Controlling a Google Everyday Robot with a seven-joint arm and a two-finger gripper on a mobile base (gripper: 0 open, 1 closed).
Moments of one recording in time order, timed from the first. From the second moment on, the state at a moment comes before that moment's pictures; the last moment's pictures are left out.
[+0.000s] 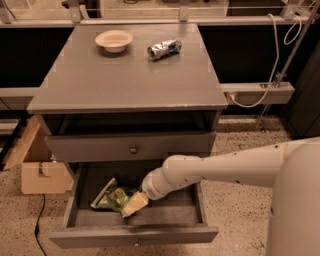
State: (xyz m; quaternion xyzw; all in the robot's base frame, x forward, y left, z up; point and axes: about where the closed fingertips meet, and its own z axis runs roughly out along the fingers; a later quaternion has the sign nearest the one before) arm 0.508 0.078 0.503 -0.47 0.82 0.24 0.22
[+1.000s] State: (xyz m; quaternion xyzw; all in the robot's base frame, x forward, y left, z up) arm 0.525 0.122 0.476 -0.48 0.81 0.25 0.23
